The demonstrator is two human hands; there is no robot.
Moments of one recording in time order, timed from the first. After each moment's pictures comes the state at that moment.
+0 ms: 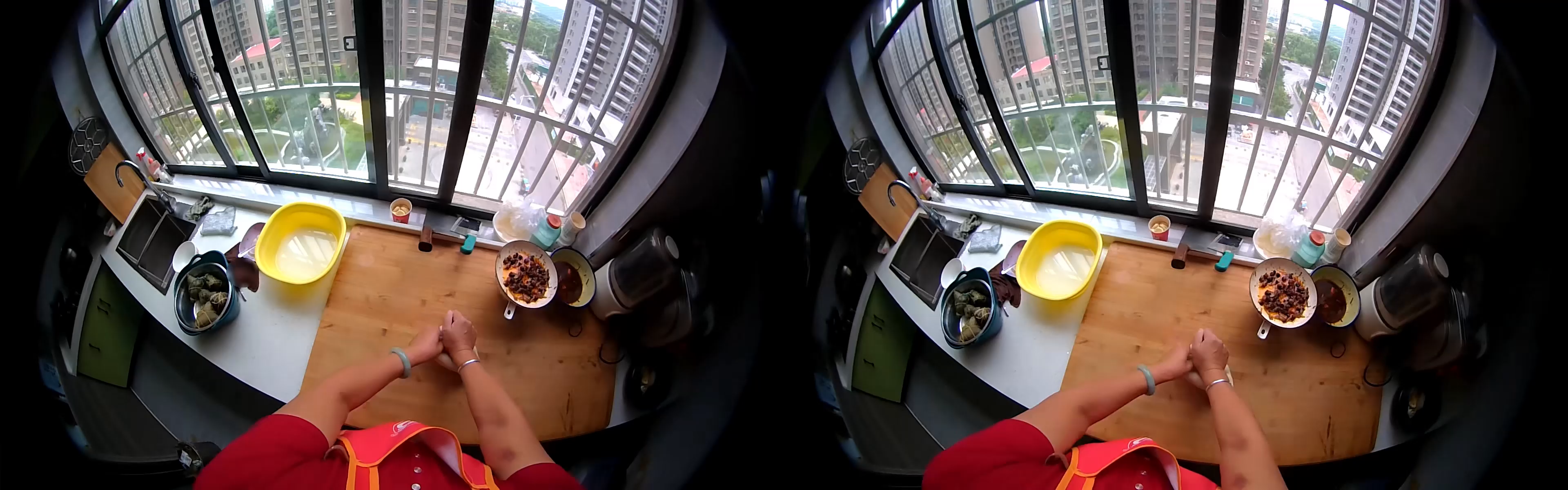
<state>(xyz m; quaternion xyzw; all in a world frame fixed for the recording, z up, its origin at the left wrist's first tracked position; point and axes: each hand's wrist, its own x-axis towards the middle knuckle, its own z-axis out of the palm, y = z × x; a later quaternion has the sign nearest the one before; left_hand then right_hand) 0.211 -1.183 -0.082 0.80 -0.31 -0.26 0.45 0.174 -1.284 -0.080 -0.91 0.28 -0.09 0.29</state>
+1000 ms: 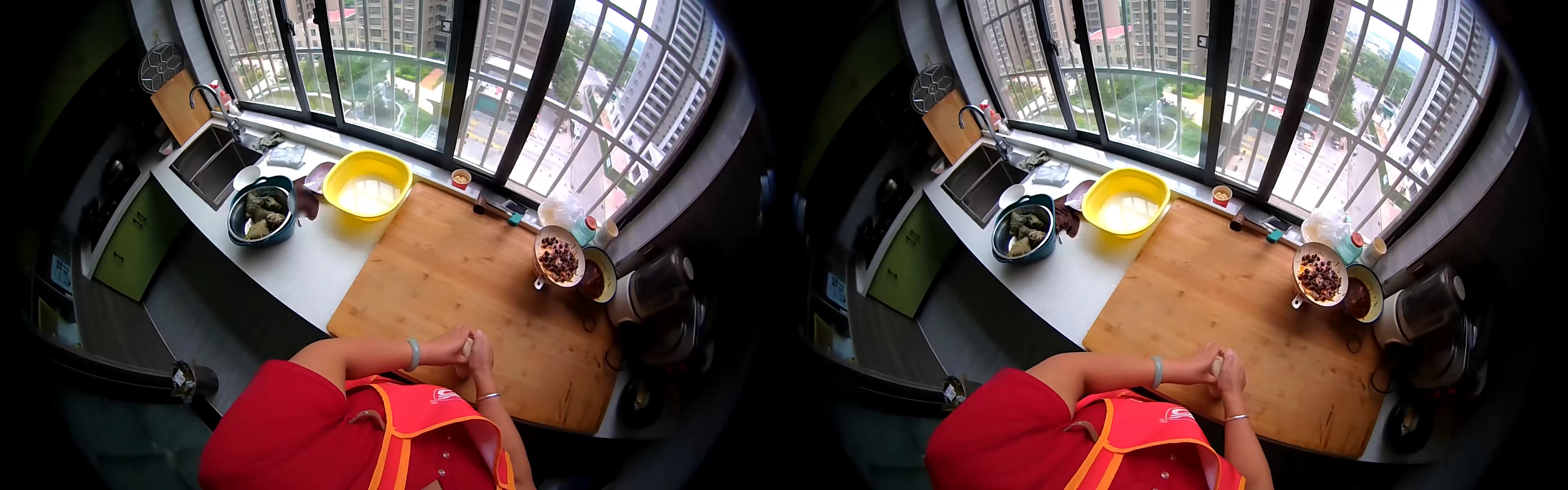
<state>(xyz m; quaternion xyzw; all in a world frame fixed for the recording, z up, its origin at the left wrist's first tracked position) 0.069 -1.127 -0.072 0.79 -0.44 -0.15 0.40 0.017 -1.255 -0.091 -0.87 0.18 -0.07 0.45</state>
